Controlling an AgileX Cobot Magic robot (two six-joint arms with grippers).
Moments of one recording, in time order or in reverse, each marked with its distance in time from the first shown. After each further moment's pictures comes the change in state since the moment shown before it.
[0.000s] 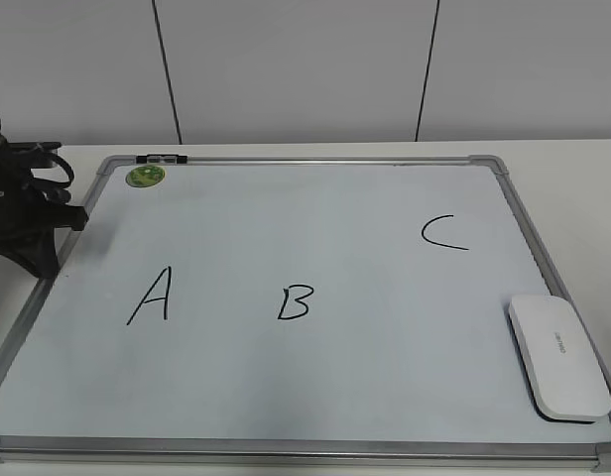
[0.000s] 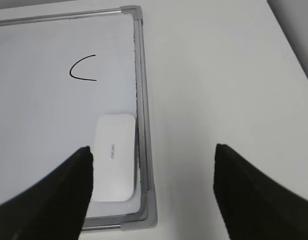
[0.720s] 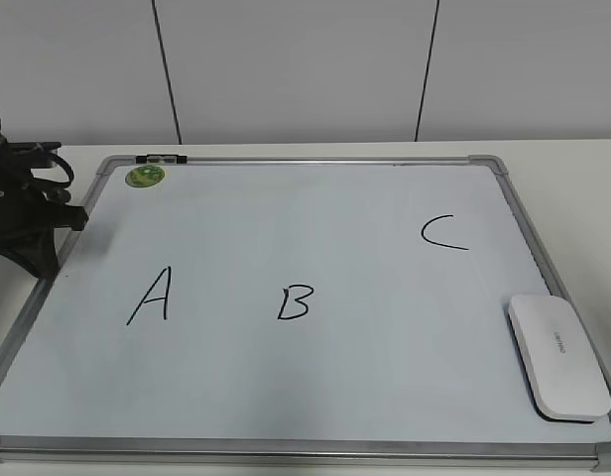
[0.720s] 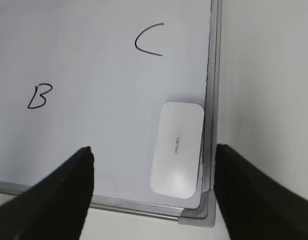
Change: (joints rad) left arm 0.000 0.000 -0.002 0.000 0.000 0.000; right arm 0.000 0.372 -0.212 0.304 0.070 -0.251
